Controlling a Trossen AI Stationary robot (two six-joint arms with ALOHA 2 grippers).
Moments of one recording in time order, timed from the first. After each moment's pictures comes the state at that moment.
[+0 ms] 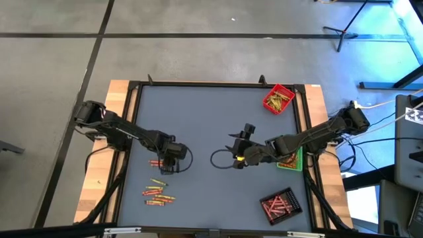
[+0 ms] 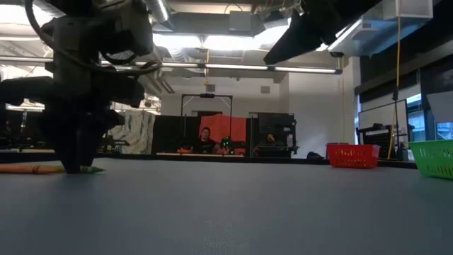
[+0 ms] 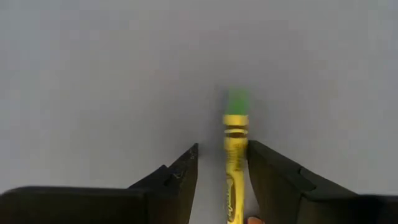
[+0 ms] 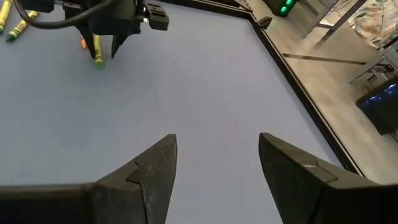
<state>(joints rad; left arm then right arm) -0.19 1.56 0.74 -0.58 0.00 -0.28 0.34 1.47 0.96 -0.18 0.69 0.10</state>
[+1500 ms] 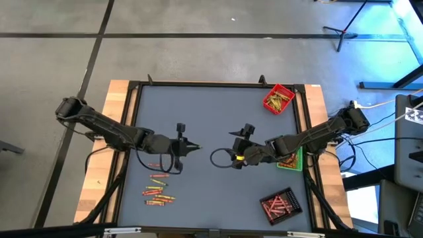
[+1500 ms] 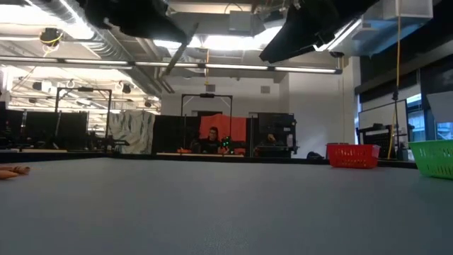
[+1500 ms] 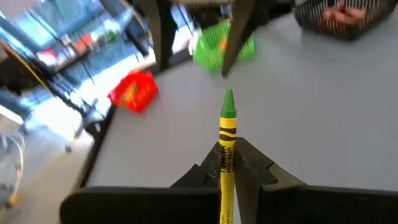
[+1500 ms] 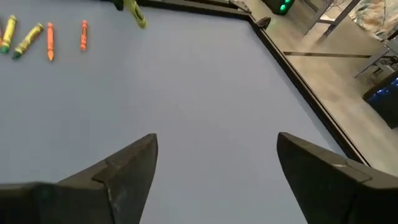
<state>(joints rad) -0.29 1.24 0.70 0.13 -0.45 0.29 0.34 1.48 0.96 -0.15 0.69 0.15</state>
